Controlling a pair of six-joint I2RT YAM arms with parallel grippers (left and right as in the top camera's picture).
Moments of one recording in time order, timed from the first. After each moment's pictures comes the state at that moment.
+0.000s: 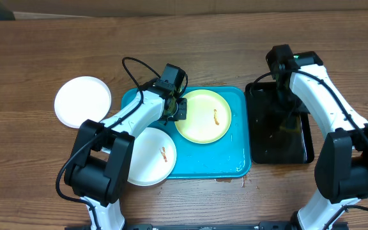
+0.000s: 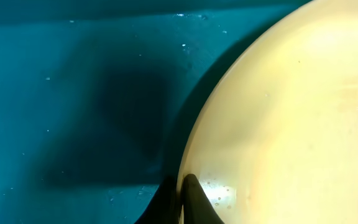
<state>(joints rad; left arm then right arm) -0.41 1.95 1.25 -0.60 0.05 -0.35 0.16 1.88 1.47 -1.25 0.35 0.41</state>
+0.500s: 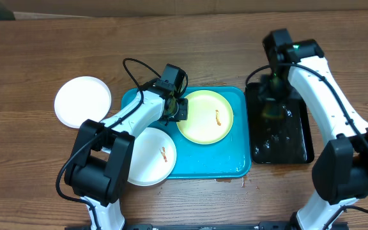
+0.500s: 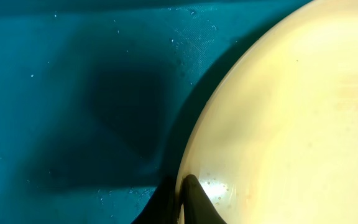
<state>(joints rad) -0.41 1.95 1.25 -0.60 0.07 -0.35 0.21 1.88 1.65 -1.26 0.13 0.31</state>
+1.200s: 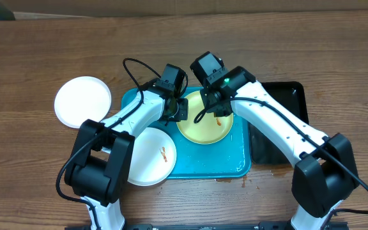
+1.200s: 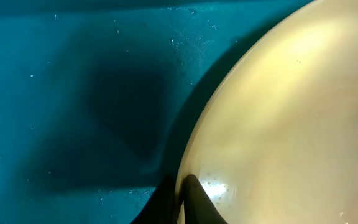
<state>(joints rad) -0.41 1.95 1.25 -0.60 0.07 -0.35 0.60 1.88 1.54 -0.95 0.27 0.31</state>
